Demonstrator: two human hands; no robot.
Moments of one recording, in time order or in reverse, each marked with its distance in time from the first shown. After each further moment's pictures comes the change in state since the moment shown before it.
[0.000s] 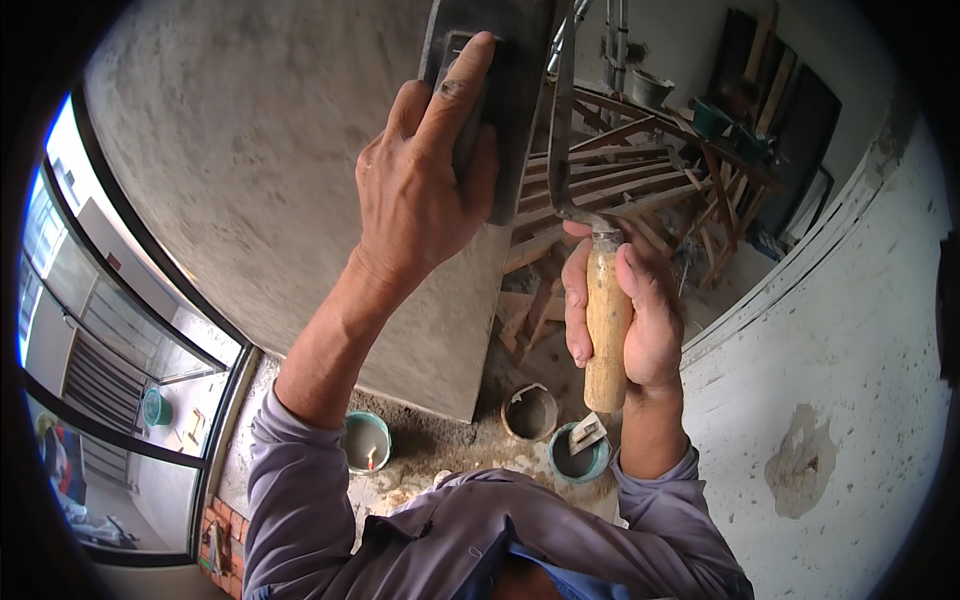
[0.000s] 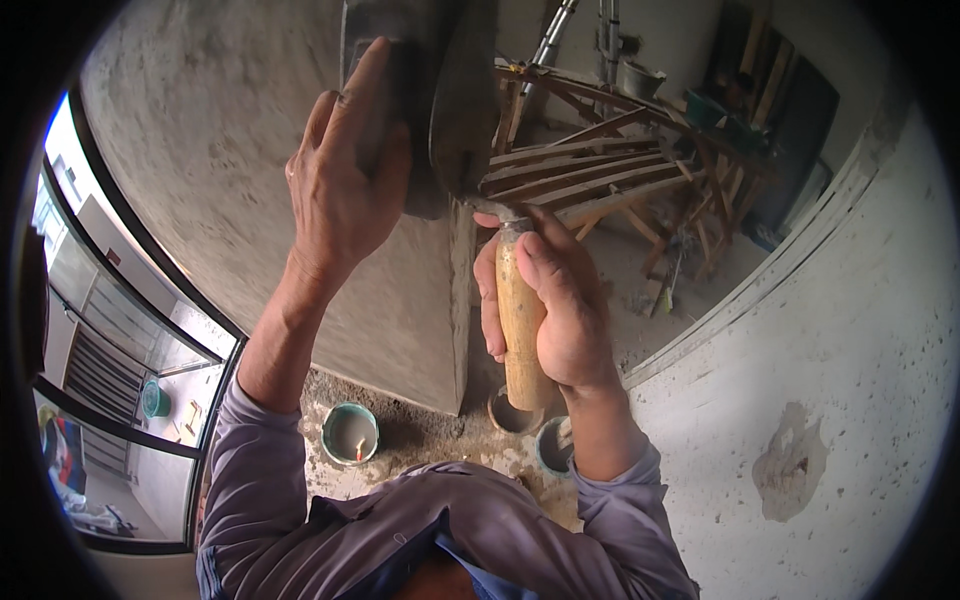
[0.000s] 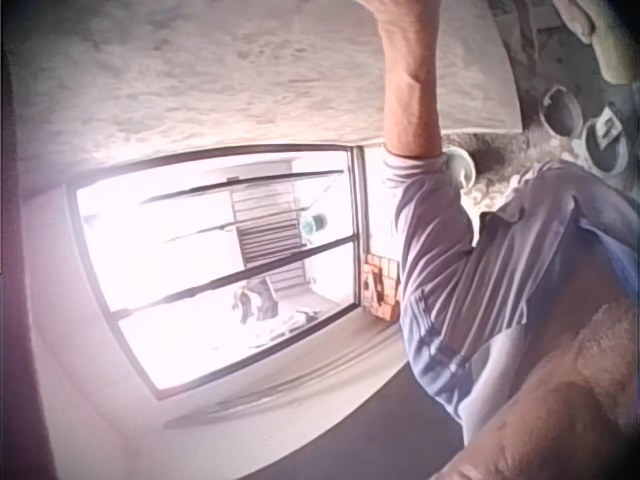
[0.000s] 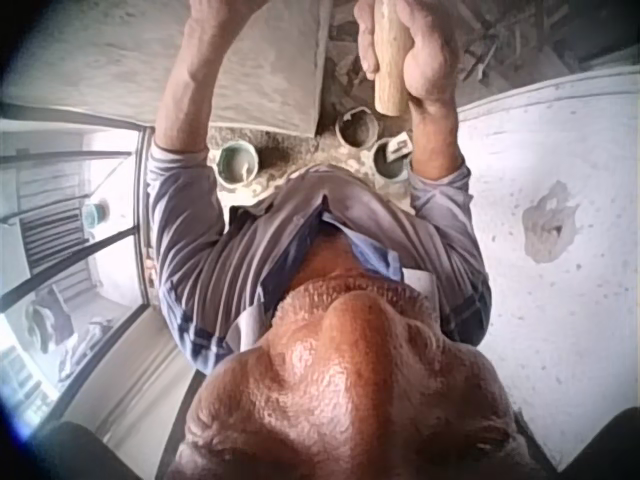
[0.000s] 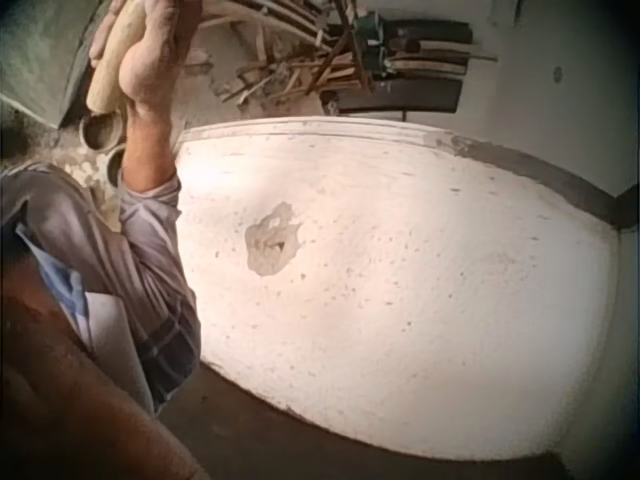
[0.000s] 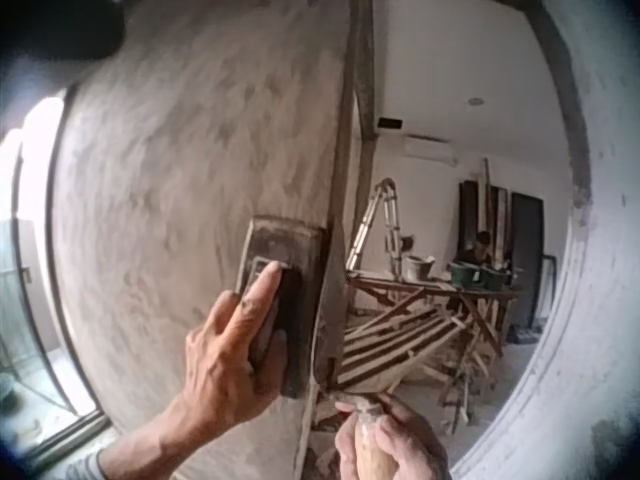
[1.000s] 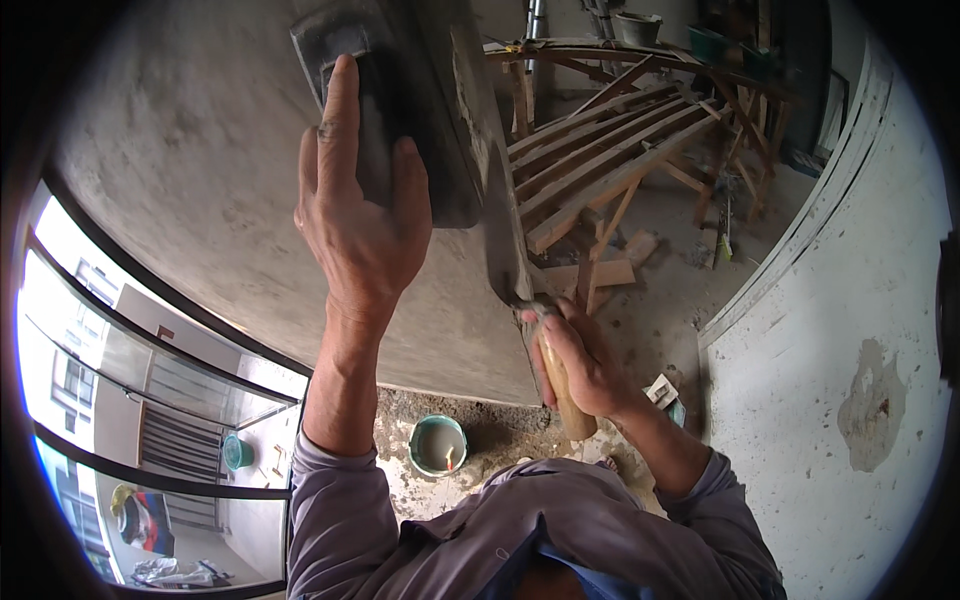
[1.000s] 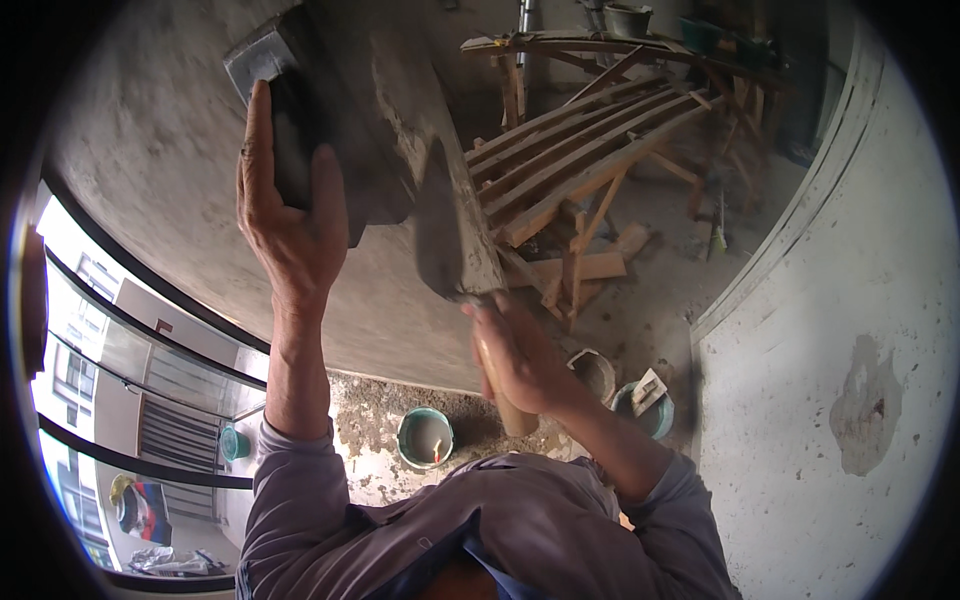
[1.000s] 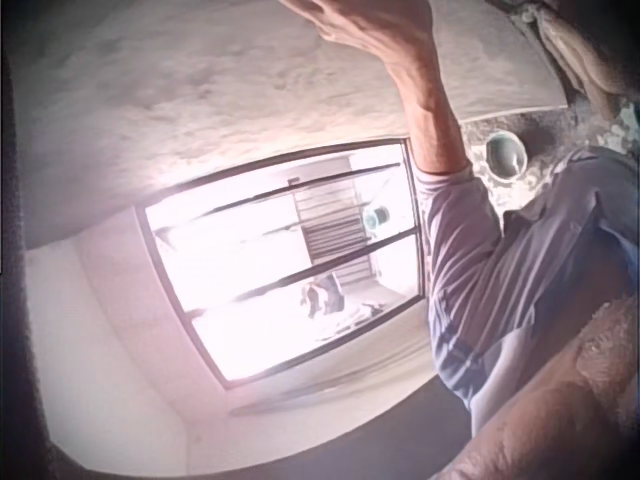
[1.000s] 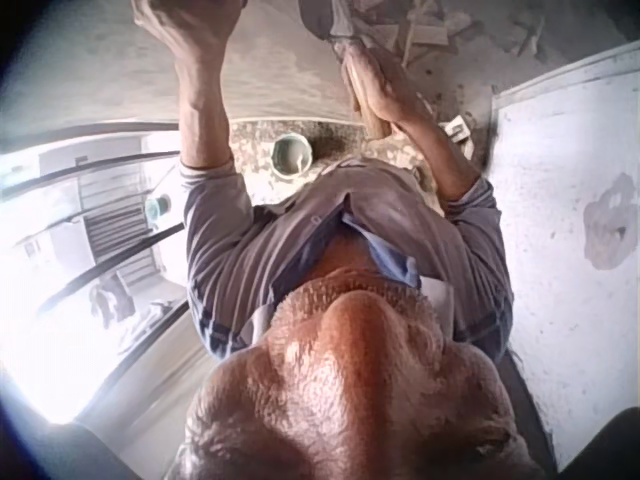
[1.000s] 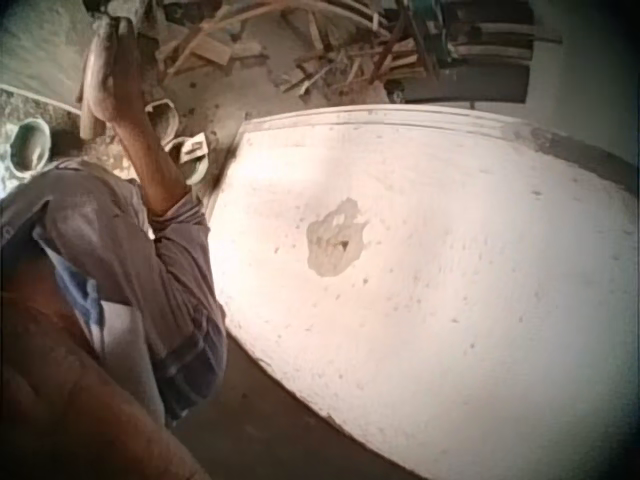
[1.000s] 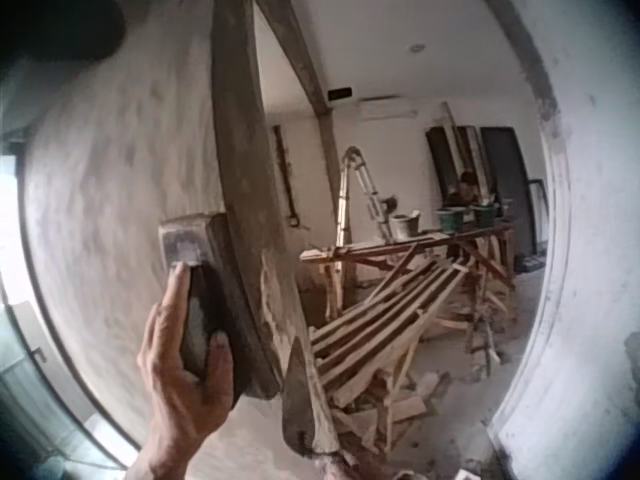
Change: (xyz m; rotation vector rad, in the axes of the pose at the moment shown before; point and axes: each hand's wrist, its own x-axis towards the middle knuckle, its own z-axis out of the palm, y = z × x) left_hand 0.005 0.003 0.003 0.072 -0.027 0.076; right_hand -0.058 0.094 -0.018 -0.109 0.015 0.230
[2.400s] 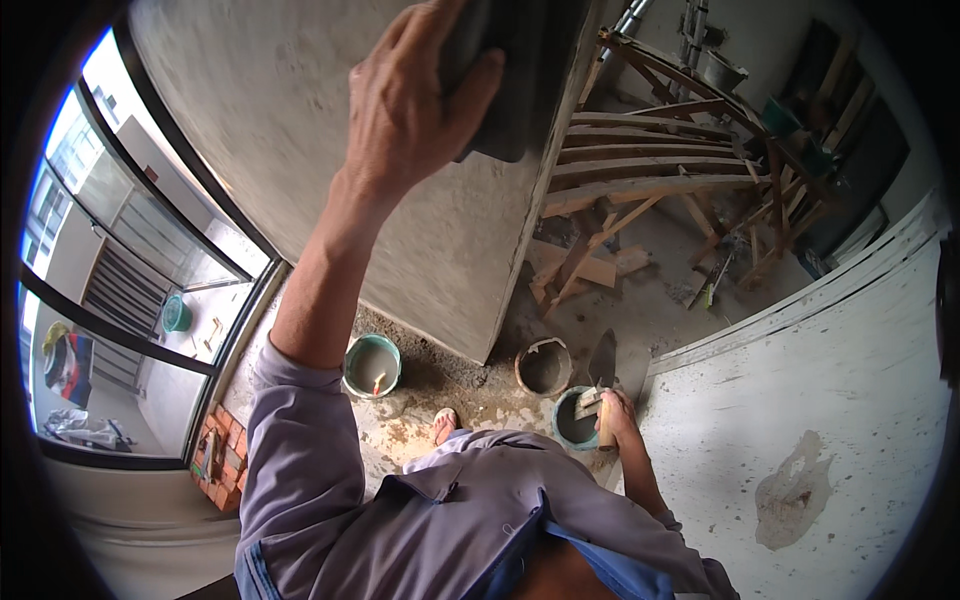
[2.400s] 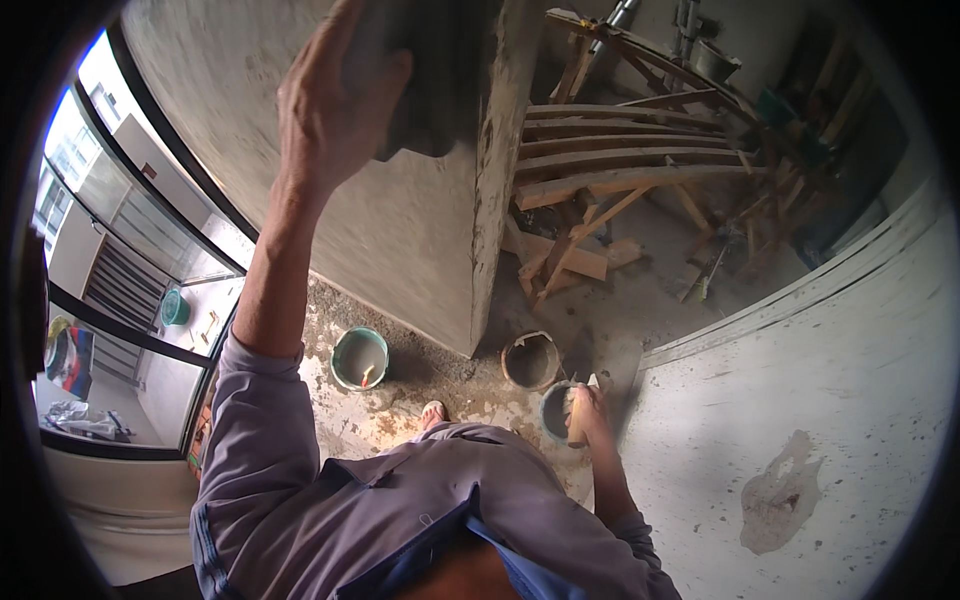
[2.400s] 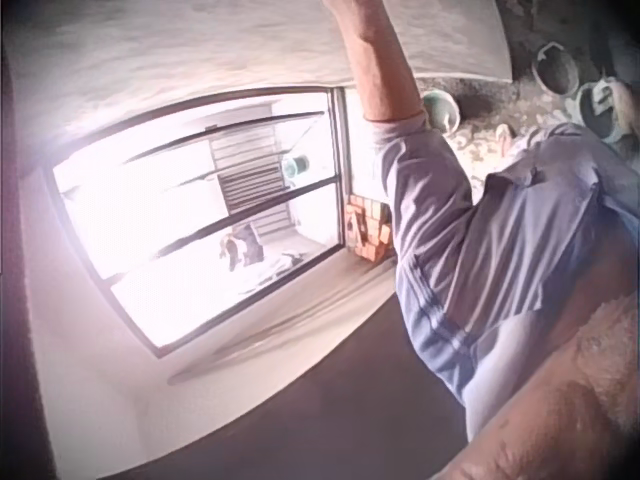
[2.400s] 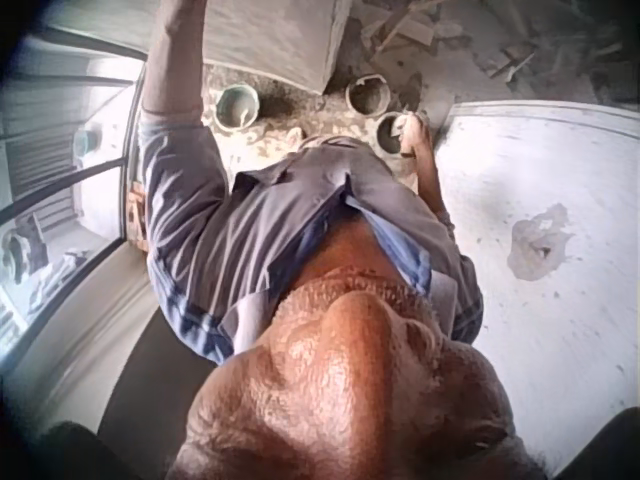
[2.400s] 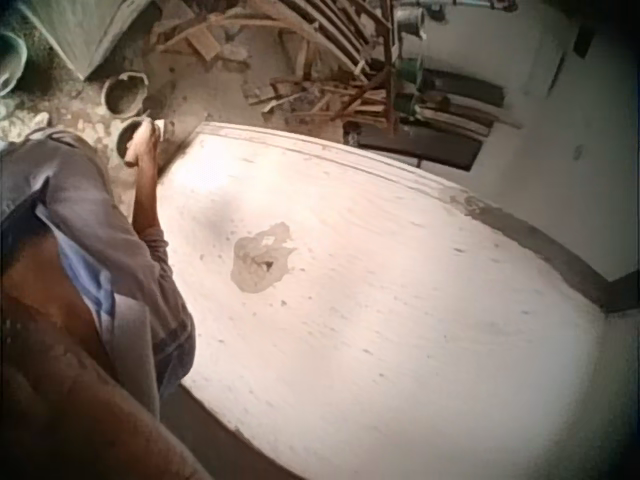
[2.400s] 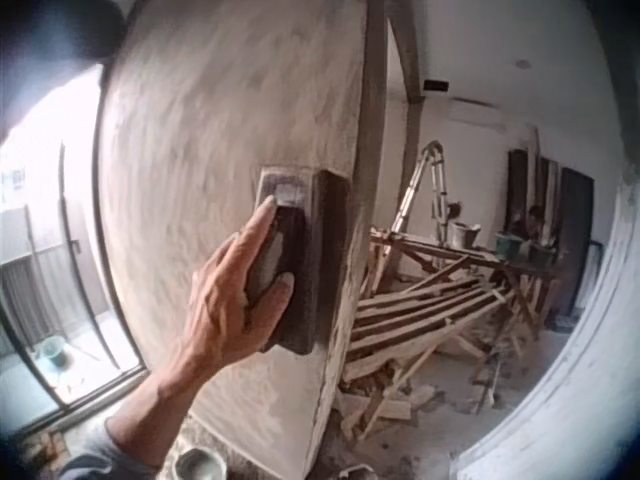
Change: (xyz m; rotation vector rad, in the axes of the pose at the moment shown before) left_hand -0.027 -0.001 -0.027 -0.056 -0.059 -0.099; right_hand -0.188 0.218 -0.197 -0.294 0.455 0.858
